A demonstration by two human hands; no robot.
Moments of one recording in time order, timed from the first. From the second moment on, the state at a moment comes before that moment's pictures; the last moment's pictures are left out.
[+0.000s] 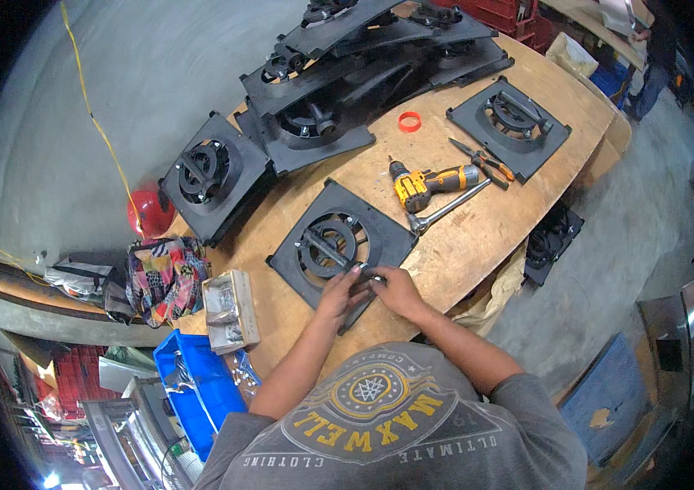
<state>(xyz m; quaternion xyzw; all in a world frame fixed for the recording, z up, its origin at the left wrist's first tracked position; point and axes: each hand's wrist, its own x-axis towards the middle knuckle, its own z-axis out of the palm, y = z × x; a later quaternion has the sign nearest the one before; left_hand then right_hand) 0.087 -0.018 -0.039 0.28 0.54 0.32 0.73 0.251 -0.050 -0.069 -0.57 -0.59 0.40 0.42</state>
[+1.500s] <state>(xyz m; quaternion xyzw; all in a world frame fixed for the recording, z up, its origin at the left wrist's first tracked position) 0.086 -0.007 -0.047 0.35 0.60 0.28 0.66 0.233 -0.061 -0.077 -0.57 -0.65 0.28 0.40</state>
